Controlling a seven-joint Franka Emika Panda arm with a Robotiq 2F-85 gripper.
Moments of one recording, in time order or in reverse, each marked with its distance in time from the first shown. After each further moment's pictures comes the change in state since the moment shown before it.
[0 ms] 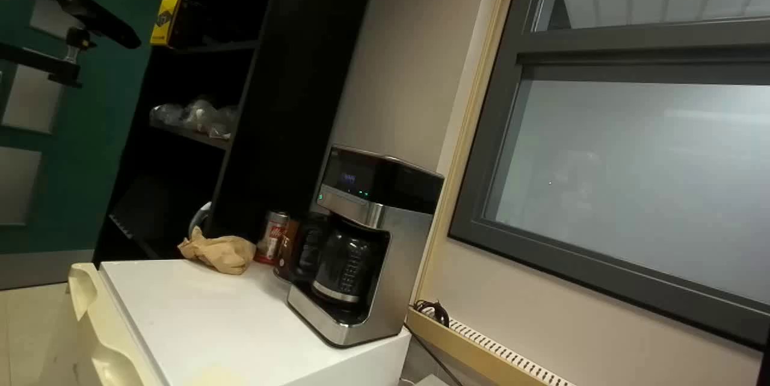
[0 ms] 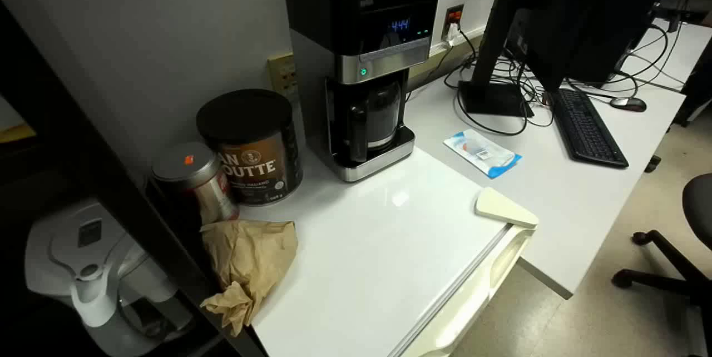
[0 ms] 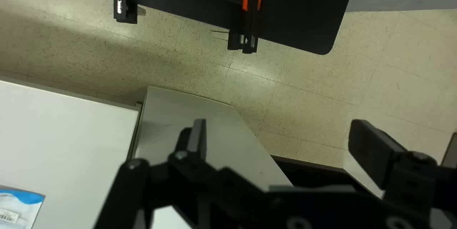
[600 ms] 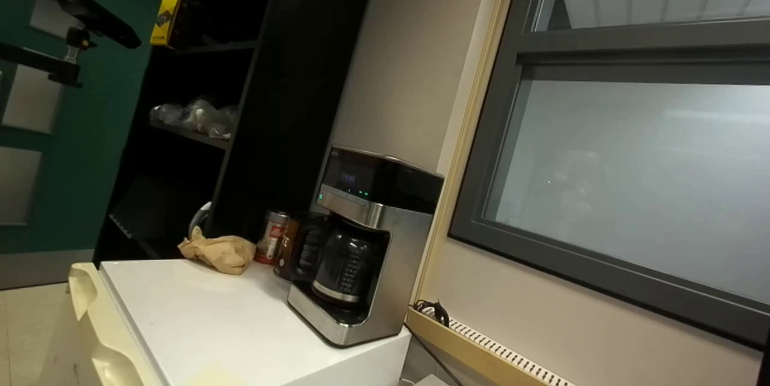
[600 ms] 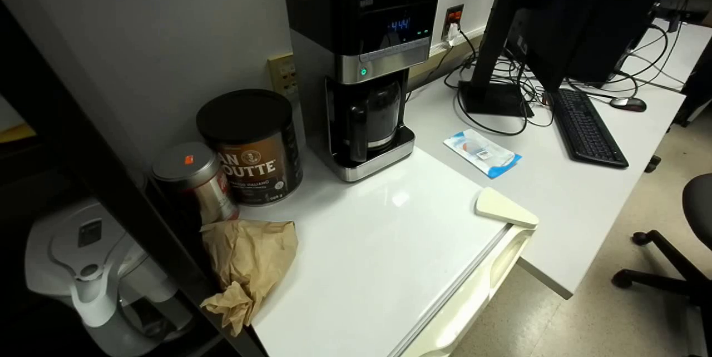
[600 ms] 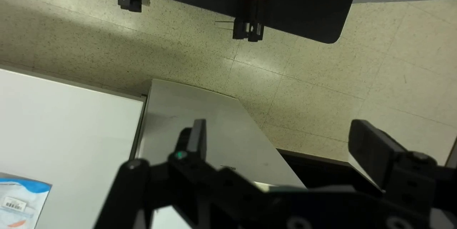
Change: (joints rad) arm -0.003 0.034 0.010 0.011 0.000 0.046 0.000
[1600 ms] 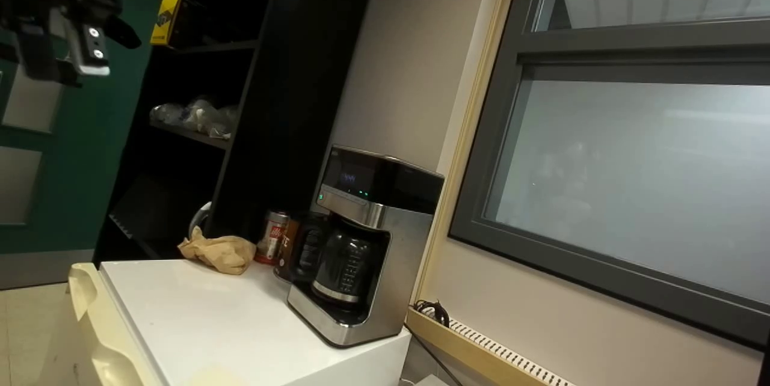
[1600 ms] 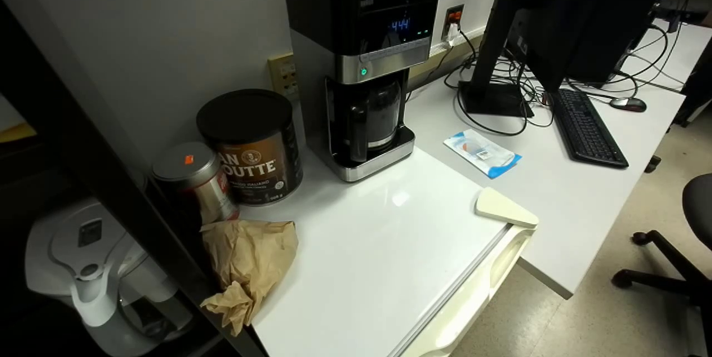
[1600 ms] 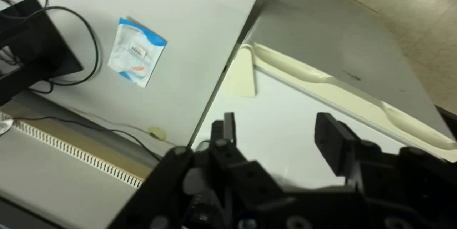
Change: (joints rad) arm -0.134 0.400 0.242 0.038 -0.420 0.747 0.229
